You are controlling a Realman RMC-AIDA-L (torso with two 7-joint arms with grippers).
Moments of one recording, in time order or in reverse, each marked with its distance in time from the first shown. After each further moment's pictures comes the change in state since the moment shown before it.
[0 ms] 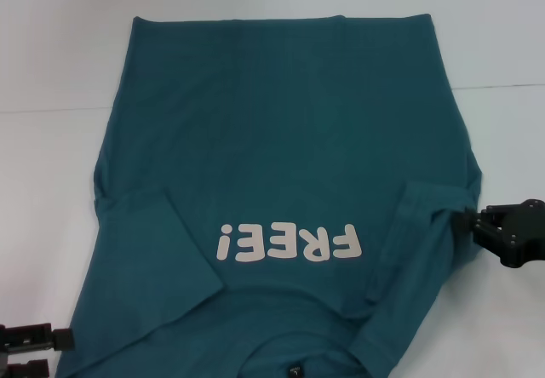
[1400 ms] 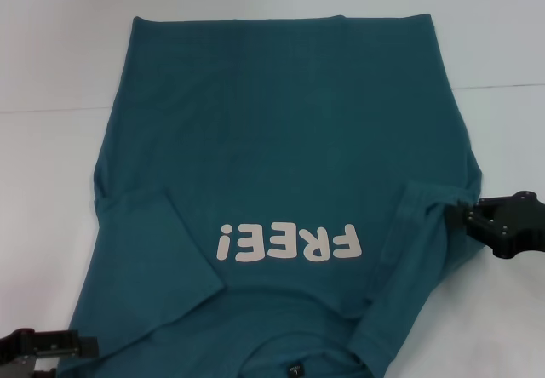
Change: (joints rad) left arm -0.056 -0.008 0.012 0.077 0.071 -0.061 -0.024; right arm 0.036 -0.025 -0.025 0.044 -0.002 0.036 0.000
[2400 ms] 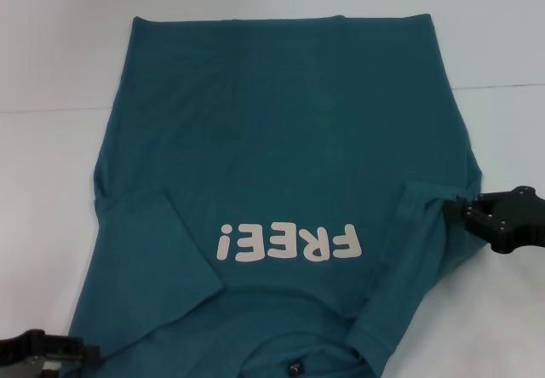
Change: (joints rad) left arm -0.017 -0.001 0.075 0.000 0.003 -0.043 -0.045; right arm 0.011 -0.005 0.001 0.012 0.001 0.015 -0.012
